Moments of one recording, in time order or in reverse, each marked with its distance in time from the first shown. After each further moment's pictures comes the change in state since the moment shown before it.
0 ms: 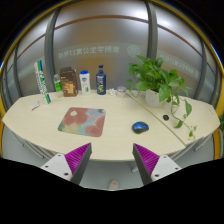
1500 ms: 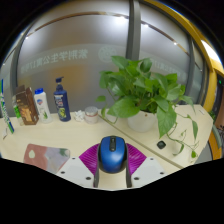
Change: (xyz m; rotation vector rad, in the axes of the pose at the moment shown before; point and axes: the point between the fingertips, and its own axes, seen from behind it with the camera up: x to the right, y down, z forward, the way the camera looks) arm 0.111 -0.131 0.212 0.139 0.244 0.114
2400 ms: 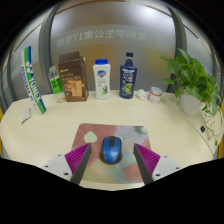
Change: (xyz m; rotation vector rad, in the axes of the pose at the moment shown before) arm -0.268 0.086 -0.051 -0.161 -0.246 -0.093
